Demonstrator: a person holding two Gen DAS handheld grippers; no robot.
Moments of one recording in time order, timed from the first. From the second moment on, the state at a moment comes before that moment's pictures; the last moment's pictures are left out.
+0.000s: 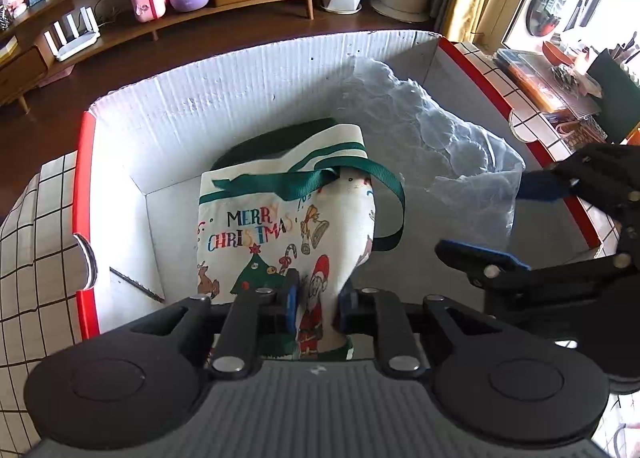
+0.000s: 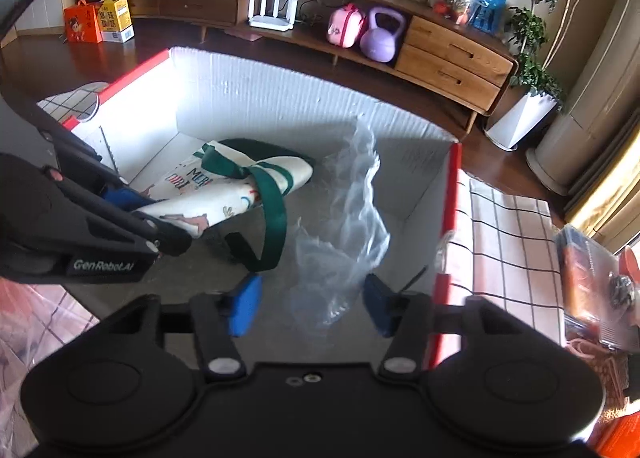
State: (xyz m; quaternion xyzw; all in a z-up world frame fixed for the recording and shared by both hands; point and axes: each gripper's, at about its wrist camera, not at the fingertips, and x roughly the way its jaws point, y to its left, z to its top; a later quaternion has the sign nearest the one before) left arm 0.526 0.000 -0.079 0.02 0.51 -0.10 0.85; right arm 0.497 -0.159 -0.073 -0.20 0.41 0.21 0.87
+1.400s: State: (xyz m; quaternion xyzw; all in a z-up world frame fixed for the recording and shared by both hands) left arm 0.333 0.035 0.073 0.00 0.32 -0.05 0.95; right arm 0.324 -0.219 0.062 -0.11 0.28 0.24 0.92
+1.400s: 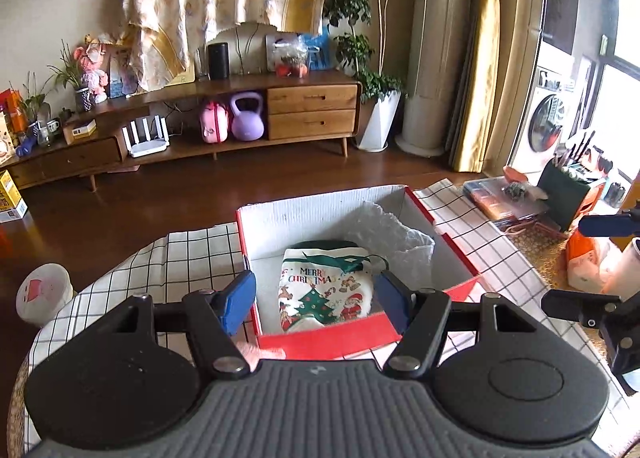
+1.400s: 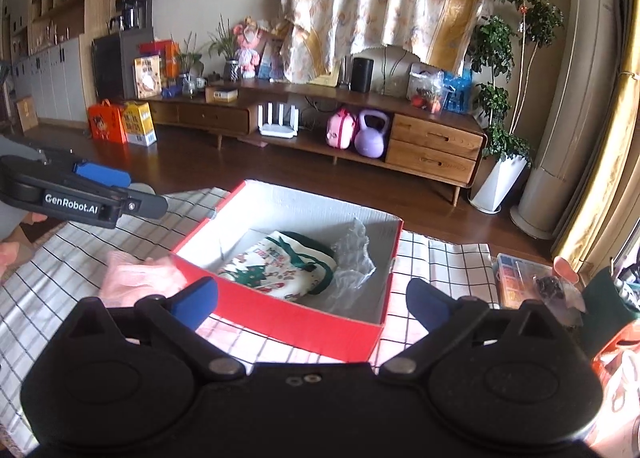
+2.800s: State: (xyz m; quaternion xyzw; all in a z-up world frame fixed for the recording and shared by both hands) left arm 0.206 0.071 -0.078 -0.02 0.44 -0.04 0.90; right arm 0.257 -0.155 -0.060 -0.31 0.34 0.34 0.82
